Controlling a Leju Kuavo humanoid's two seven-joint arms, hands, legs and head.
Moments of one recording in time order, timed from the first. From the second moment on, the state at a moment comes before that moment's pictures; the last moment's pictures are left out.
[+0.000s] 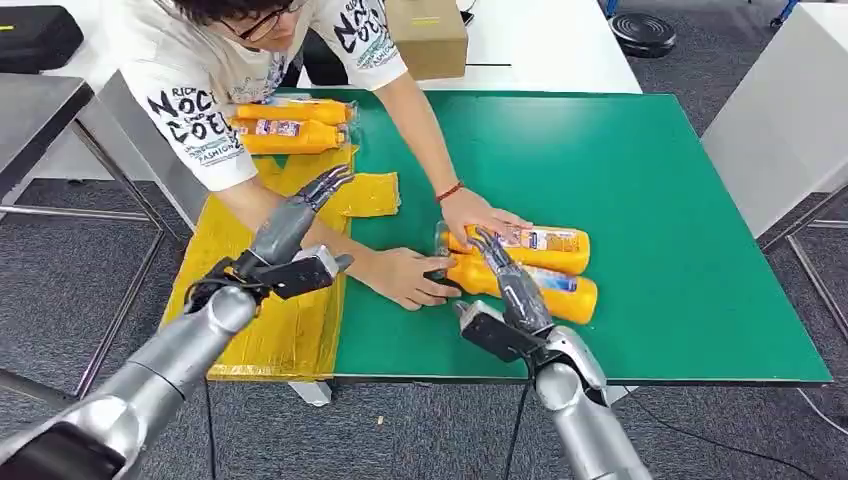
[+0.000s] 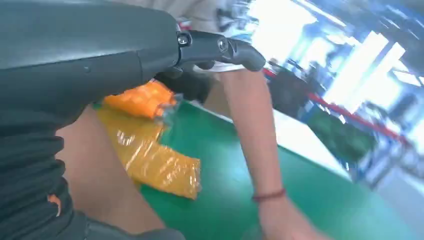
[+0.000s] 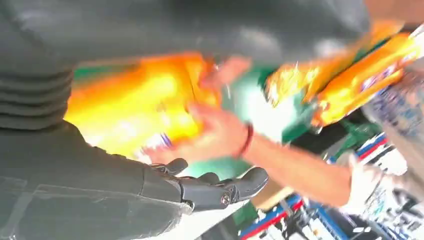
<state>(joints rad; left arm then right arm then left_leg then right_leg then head) -0.65 0.07 -0.64 -0.87 -0.40 0.17 -0.49 -0.27 0.06 0.20 -1.19 0.75 -0.04 -0.48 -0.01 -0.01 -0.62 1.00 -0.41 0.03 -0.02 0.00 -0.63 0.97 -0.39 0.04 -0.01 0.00</state>
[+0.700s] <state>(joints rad) -0.52 -0.03 -0.46 -0.83 -0.35 0.13 -0.52 -0.31 0.01 0.19 -1.08 0.79 -0.07 -0.50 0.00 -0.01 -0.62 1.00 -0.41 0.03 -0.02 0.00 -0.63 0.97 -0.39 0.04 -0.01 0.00</state>
